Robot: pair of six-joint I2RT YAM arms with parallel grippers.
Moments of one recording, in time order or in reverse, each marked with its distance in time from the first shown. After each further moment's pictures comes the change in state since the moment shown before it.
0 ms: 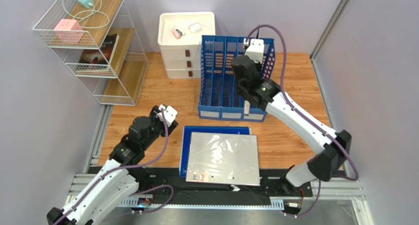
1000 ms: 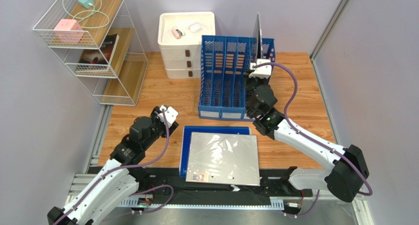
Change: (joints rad) left arm 0.004 0.008 -0.013 -0.001 0.016 0.002; right arm 0.045 -0.297 -0.587 1.002 -0.098 -0.462
